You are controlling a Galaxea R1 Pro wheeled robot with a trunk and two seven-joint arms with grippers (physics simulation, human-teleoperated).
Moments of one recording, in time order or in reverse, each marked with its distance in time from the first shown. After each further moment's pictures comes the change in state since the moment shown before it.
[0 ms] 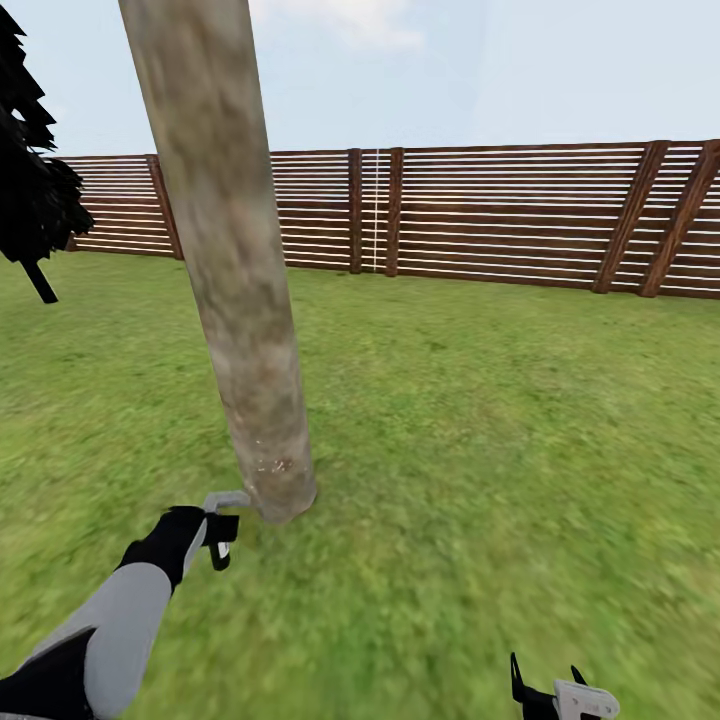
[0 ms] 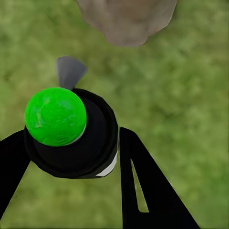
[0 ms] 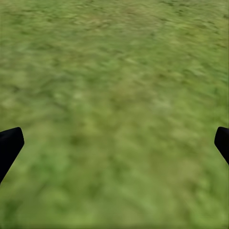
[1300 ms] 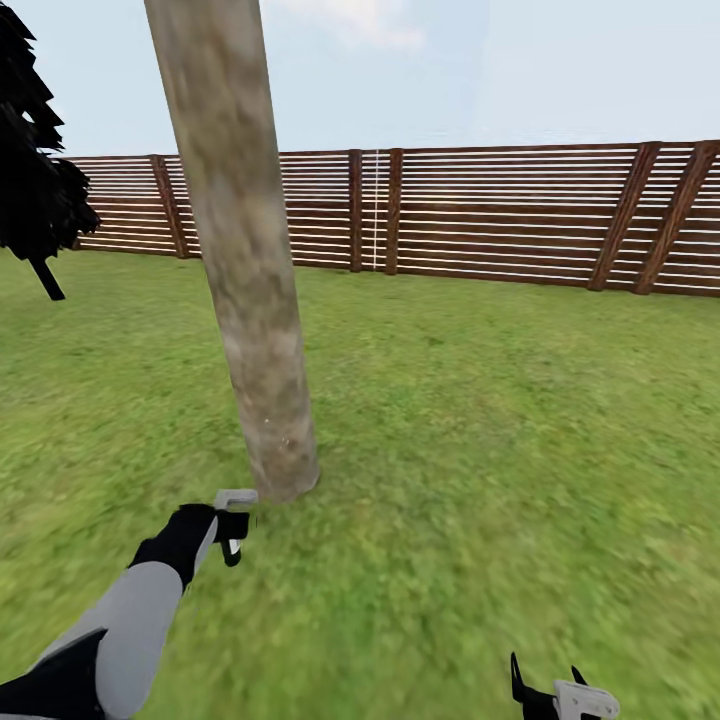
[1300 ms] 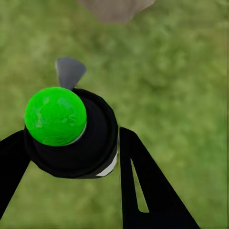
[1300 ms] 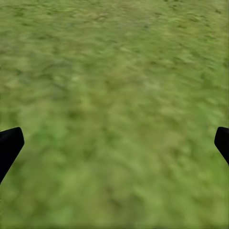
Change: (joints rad) left arm 0.000 -0.037 0.000 -0.015 0.001 -0.004 0.004; right arm 0.000 0.000 0.000 0.000 -0.002 0.000 0.000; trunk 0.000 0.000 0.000
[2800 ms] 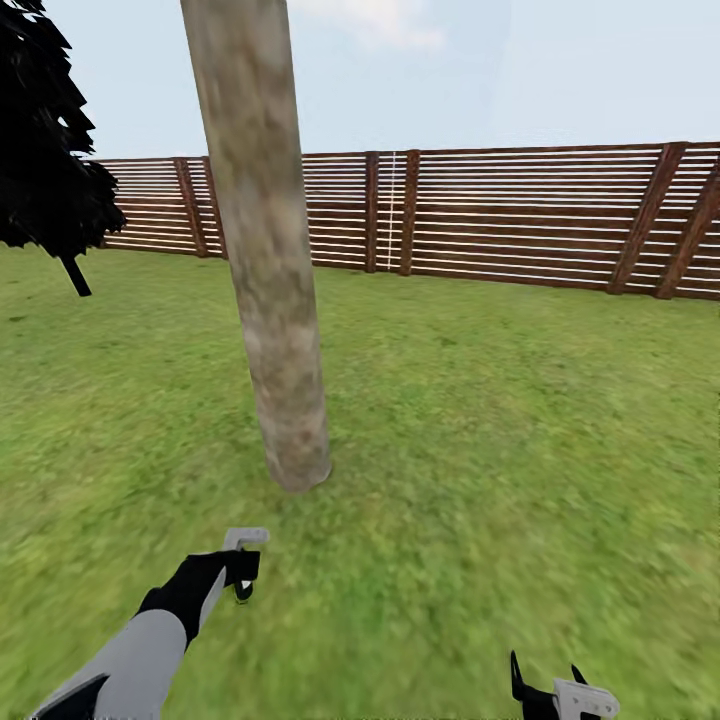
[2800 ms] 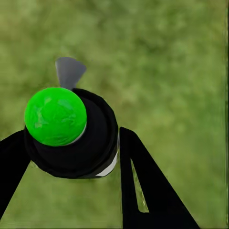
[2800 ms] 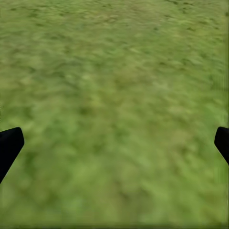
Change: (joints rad) left arm 0.119 -0.029 0.006 0.056 0.005 -0.186 0.010; right arm 0.000 0.000 0.000 -0.005 -0.003 0.000 -0.001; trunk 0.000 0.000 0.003
